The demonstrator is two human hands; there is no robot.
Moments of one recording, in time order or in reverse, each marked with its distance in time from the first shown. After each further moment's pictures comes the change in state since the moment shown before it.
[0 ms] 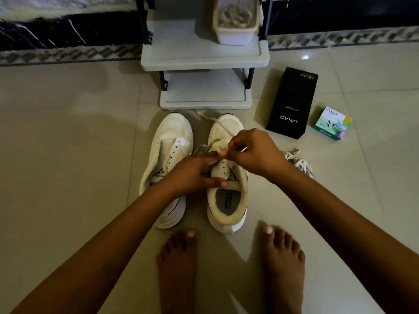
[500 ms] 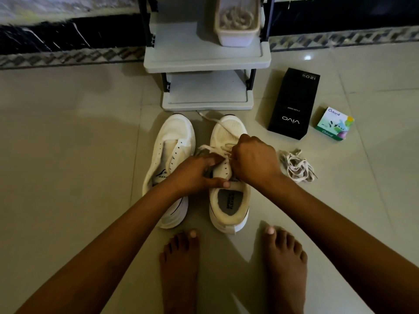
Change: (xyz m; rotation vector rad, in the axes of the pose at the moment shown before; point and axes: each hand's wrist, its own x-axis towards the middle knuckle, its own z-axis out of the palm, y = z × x) left_hand 0.001 -0.001 0.001 0.041 0.011 0.001; right_hand -0.003 0.005 0.020 -0.677 0.061 -0.042
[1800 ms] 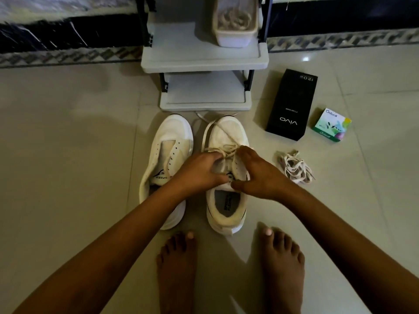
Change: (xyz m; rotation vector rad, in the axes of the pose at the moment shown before) left_hand 0.003 0.027 -0.001 0.005 0.103 -0.102; right_hand -0.017 0.030 0.010 0.406 -0.299 -0.103
